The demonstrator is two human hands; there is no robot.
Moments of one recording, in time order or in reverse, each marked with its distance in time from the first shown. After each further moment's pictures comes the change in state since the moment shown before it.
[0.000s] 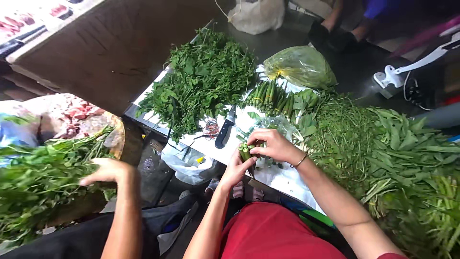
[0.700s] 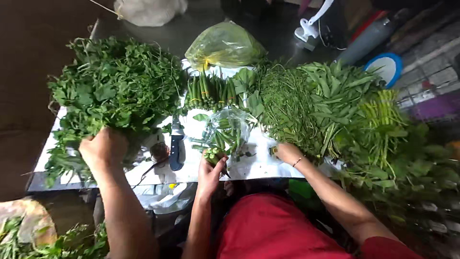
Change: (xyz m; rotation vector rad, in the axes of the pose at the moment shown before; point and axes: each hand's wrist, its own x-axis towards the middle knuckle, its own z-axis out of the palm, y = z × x) left_hand 0.026 -0.019 0.021 0.205 -0.092 -0.016; right_hand -0.187 0.094 0.006 -0.285 -0.068 1.318
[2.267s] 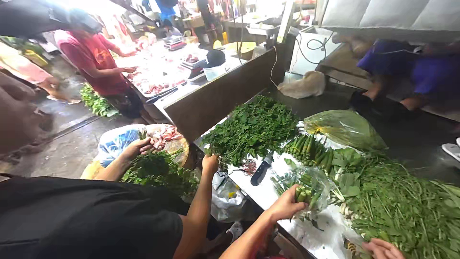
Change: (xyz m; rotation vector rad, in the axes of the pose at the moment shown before) left_hand 0.009 0.025 0.008 0.196 -0.150 0.102; right_hand -0.008 0.039 0.022 0.948 0.580 -0.521
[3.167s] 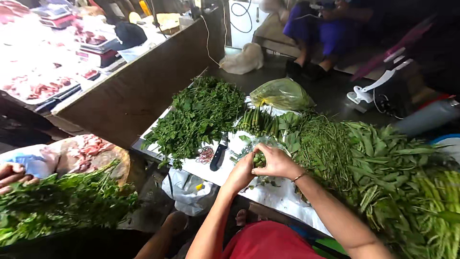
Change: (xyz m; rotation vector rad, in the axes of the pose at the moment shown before) left_hand 0.011 0.045 -0.004 0.658 -0.026 -0.049; right_hand 0.065 -0.198 0.100 -0.655 -0.737 -0.424
